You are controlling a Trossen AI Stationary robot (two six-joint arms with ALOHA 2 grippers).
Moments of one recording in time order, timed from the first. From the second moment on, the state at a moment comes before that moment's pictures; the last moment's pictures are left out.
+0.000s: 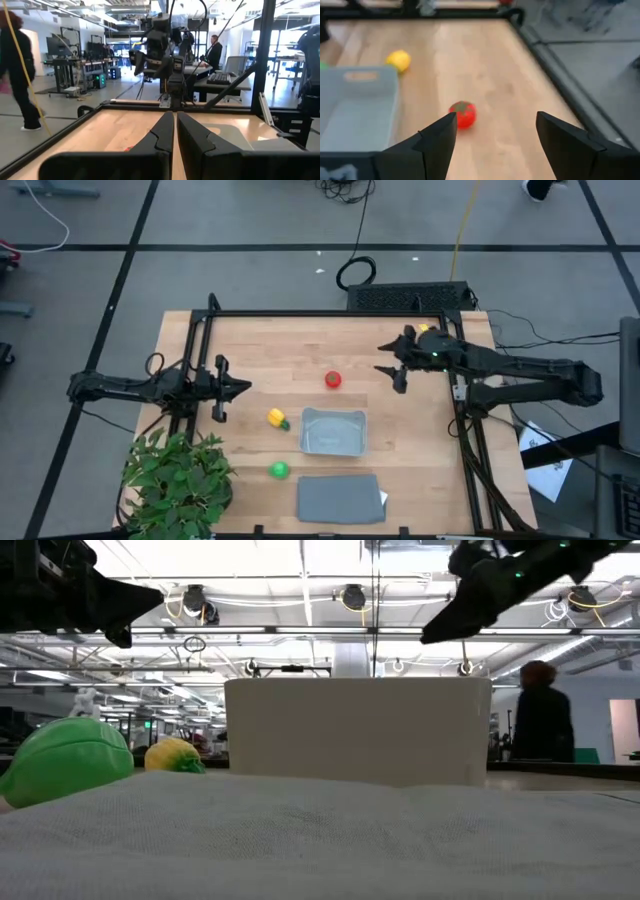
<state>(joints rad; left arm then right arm) -0.07 0.18 0.01 0.33 -0.13 0.01 -0.27 0.92 0.65 -0.21 0.02 -0.11</state>
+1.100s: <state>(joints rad) -0.07 0.18 0.01 0.33 -0.13 0.02 -0.28 1.73 1.61 -1.04 -0.09 -0.30</state>
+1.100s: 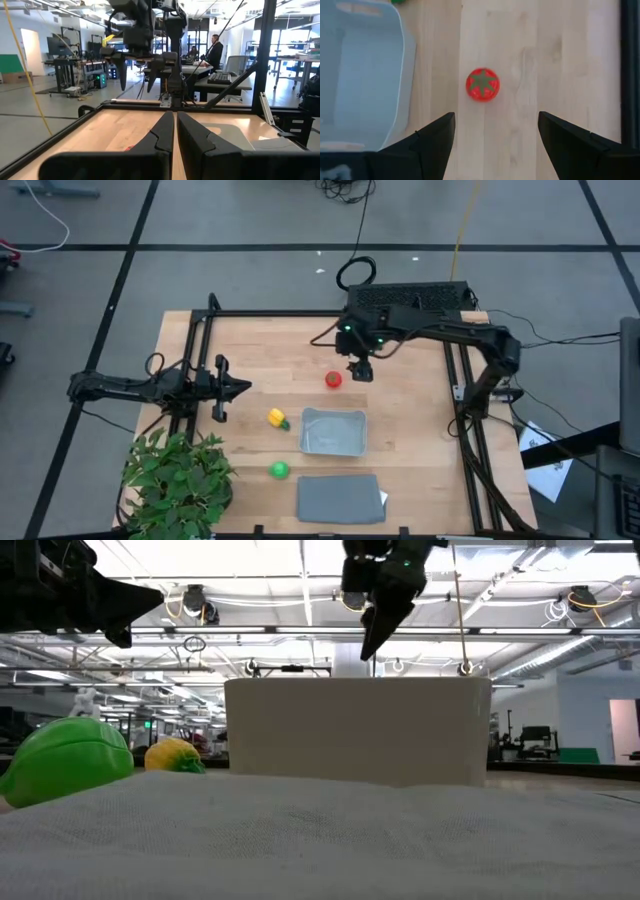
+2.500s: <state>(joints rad) -0.07 0.18 0.01 0.29 -0.13 -0.03 -0.25 1.98 1.70 -0.91 -0.20 -0.45</state>
